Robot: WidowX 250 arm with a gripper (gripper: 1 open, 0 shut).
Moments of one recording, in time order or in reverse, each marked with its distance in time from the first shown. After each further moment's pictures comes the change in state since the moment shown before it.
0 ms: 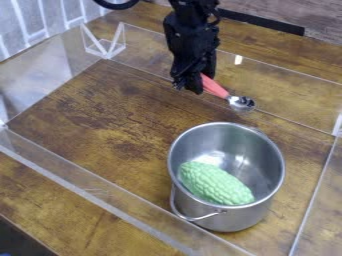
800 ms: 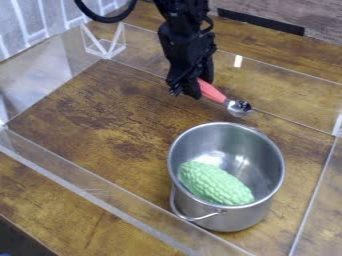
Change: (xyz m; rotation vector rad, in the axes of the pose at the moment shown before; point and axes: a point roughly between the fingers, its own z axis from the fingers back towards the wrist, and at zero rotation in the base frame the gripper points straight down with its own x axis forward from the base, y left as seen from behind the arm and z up) arm 0.011 0.004 -0.010 -0.056 0.051 -0.035
